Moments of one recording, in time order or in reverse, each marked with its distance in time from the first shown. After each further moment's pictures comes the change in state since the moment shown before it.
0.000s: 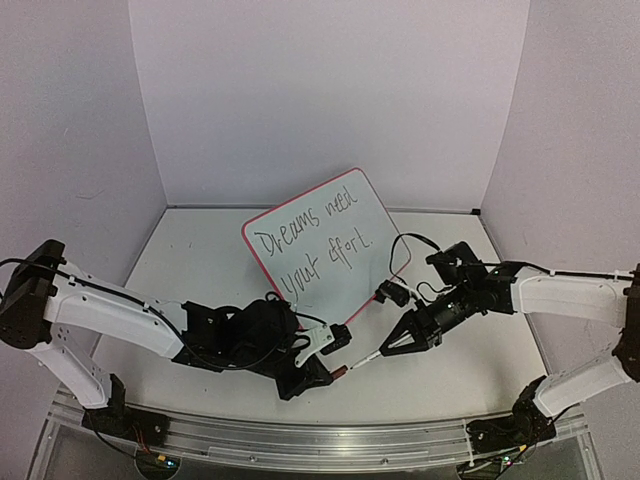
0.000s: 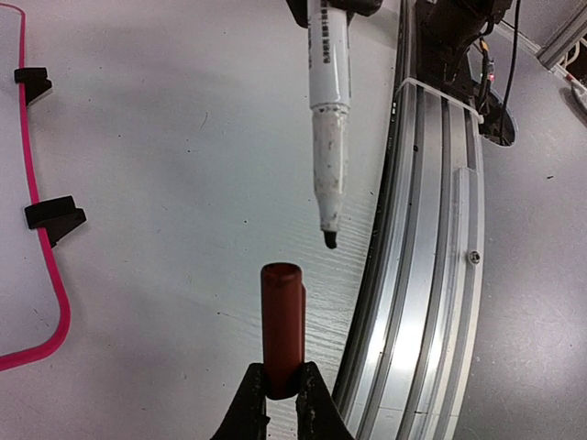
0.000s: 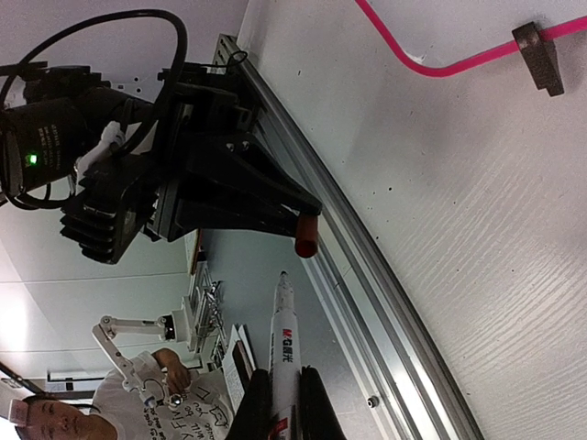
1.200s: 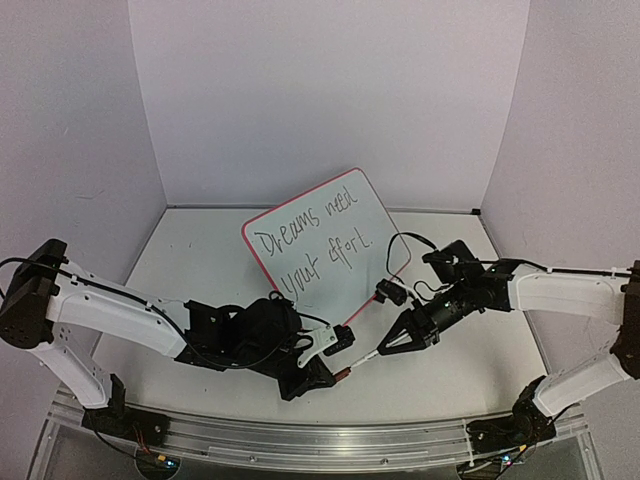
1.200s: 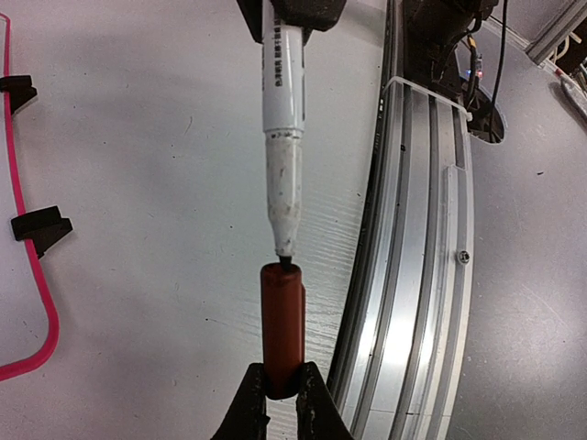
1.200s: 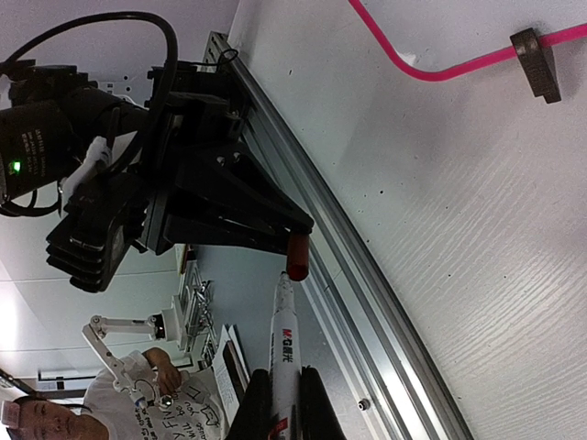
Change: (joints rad) left arm 0.001 0.015 0.019 -0.007 0.033 0.011; right arm 0.013 0.023 0.026 -0.019 0.027 -0.025
